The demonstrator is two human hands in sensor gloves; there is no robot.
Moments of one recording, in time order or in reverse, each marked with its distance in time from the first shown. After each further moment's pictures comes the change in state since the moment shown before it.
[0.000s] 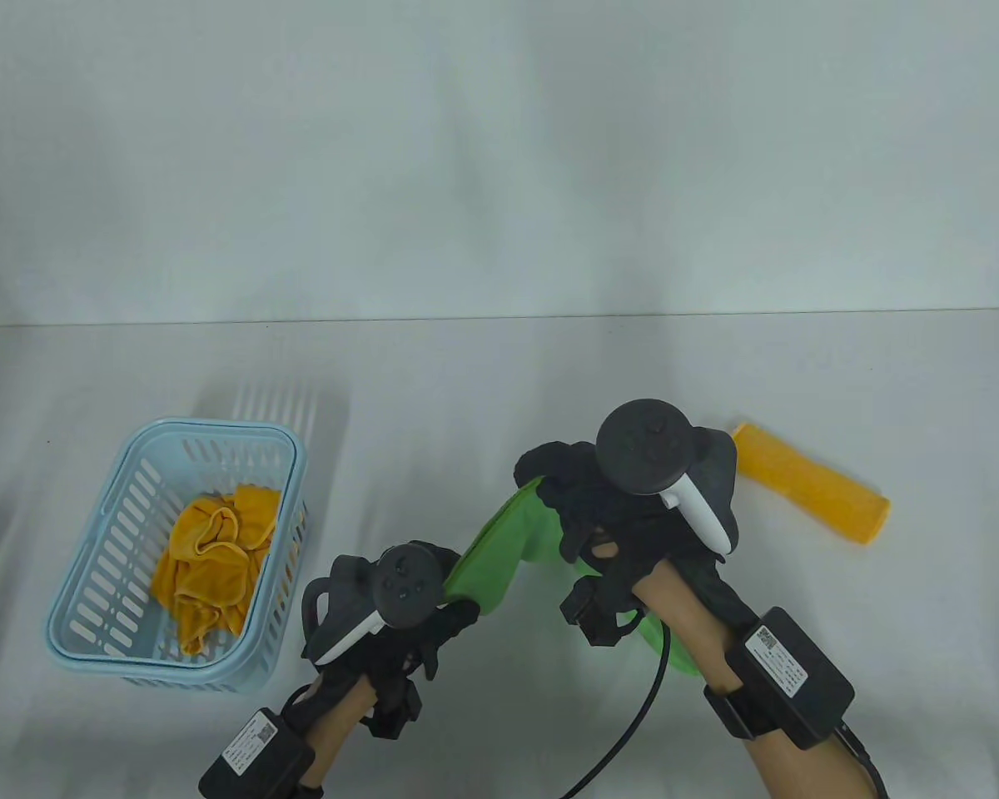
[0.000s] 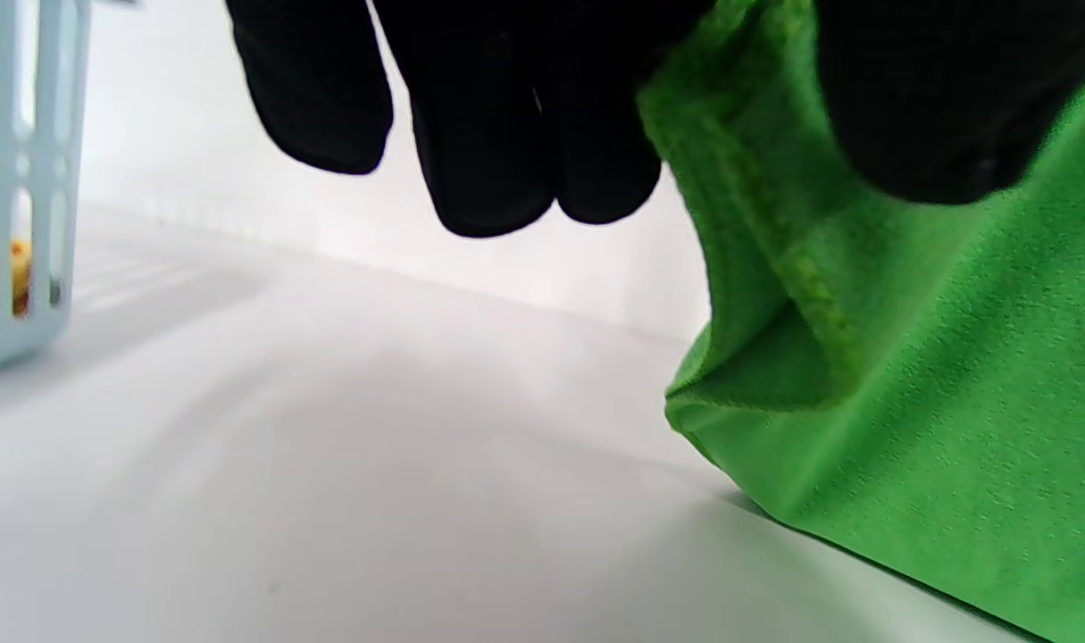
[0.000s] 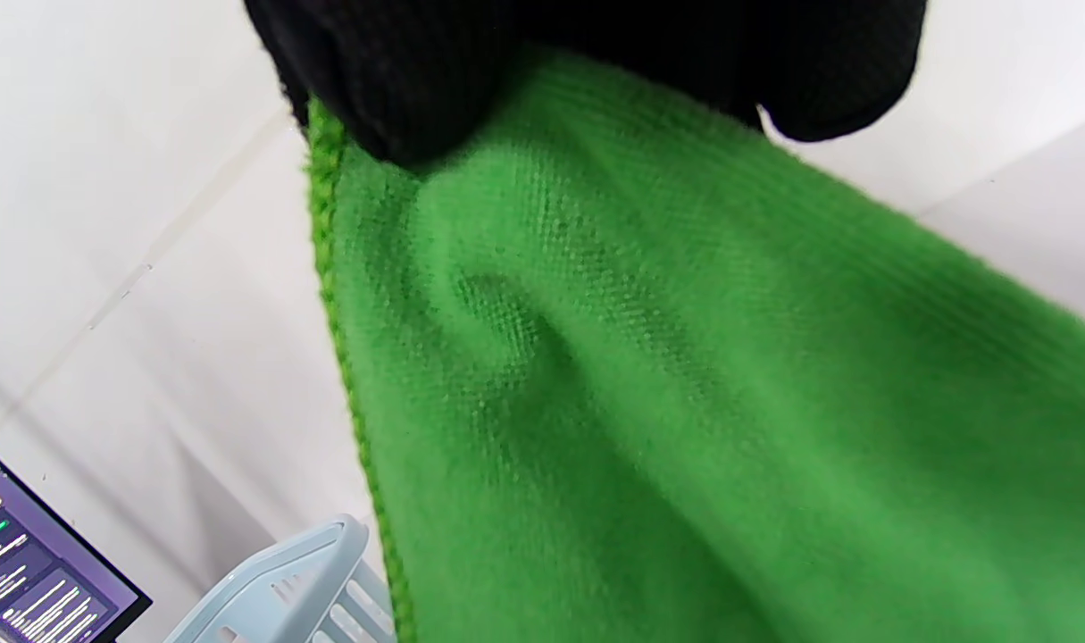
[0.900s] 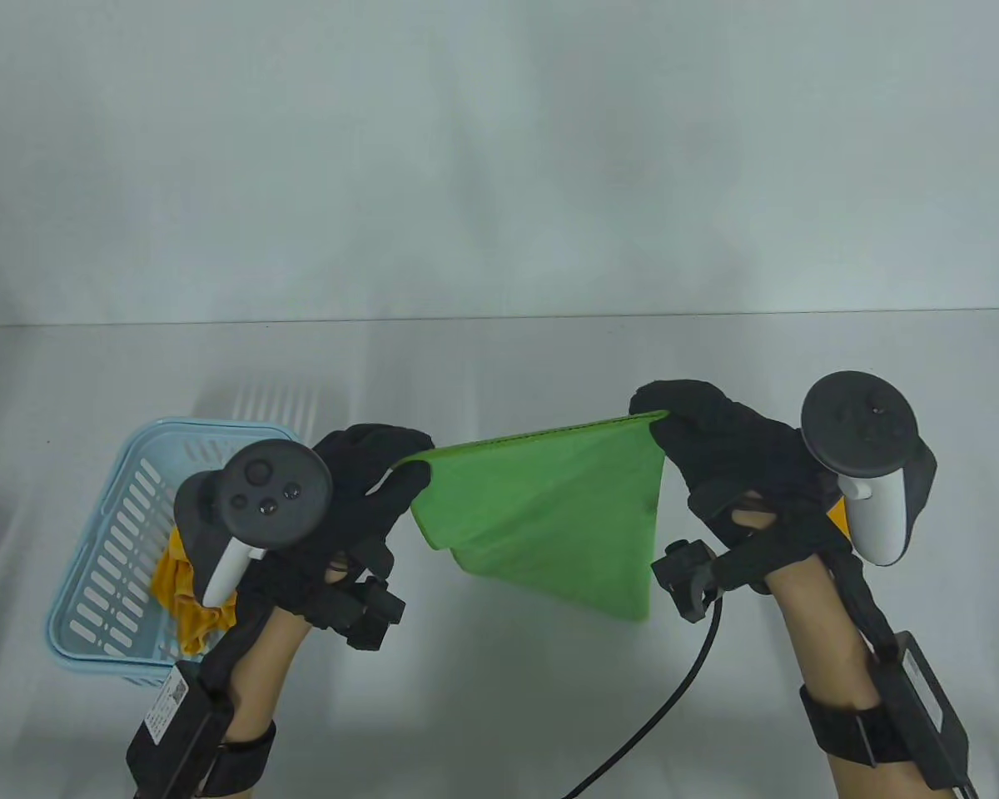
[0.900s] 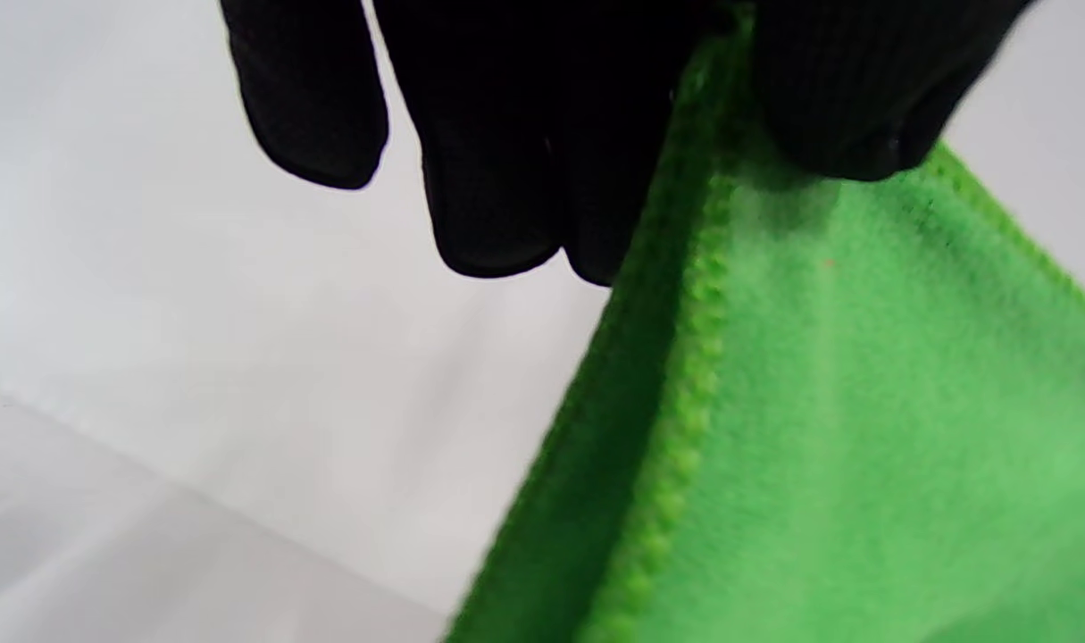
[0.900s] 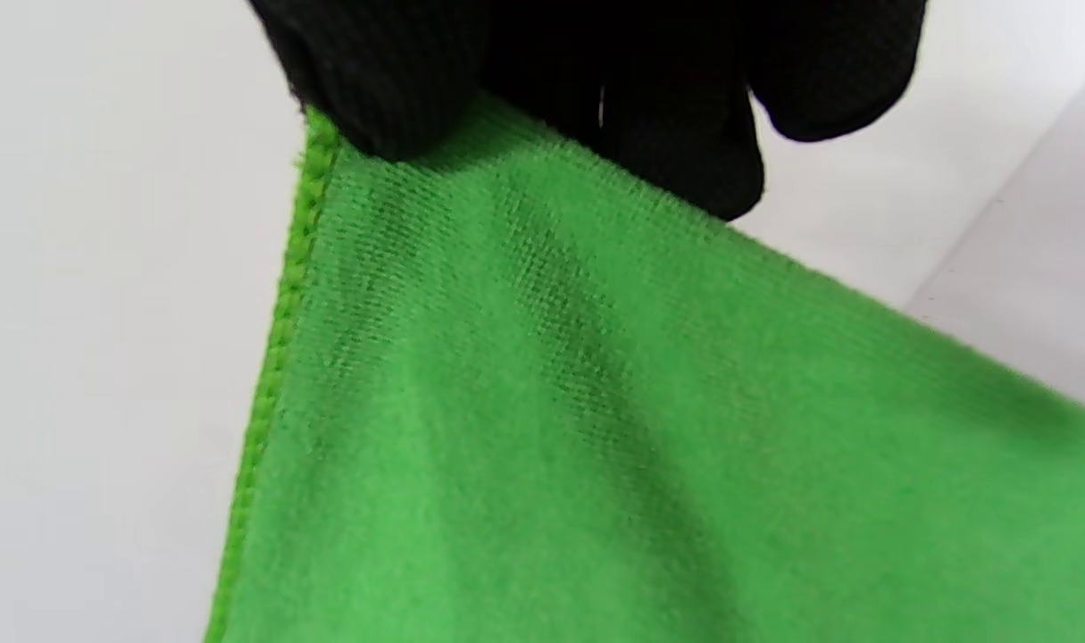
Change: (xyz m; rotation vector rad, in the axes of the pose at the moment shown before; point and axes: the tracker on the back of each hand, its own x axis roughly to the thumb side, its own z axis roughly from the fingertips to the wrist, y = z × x) left_hand 0.006 0.186 0.018 0.327 -0.065 0.396; right_hand -0.026 -0.107 0.040 -0.187 -0.003 -0.421
